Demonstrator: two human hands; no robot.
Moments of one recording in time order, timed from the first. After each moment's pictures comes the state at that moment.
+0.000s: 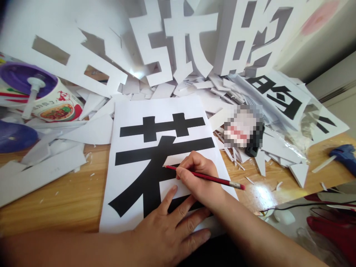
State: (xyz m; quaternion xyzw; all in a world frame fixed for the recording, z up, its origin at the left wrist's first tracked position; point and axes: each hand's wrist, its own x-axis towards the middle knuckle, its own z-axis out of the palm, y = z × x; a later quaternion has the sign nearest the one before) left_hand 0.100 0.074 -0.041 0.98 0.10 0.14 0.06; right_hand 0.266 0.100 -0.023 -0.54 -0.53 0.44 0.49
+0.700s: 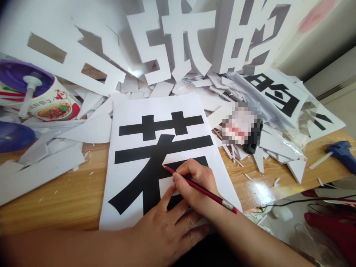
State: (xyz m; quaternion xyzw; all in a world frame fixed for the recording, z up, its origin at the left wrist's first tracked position) left_hand 0.100 0.076 -0.035 0.98 0.09 0.14 0.04; right_hand 0.258 0.081 -0.025 -0.60 -0.54 0.39 0.43
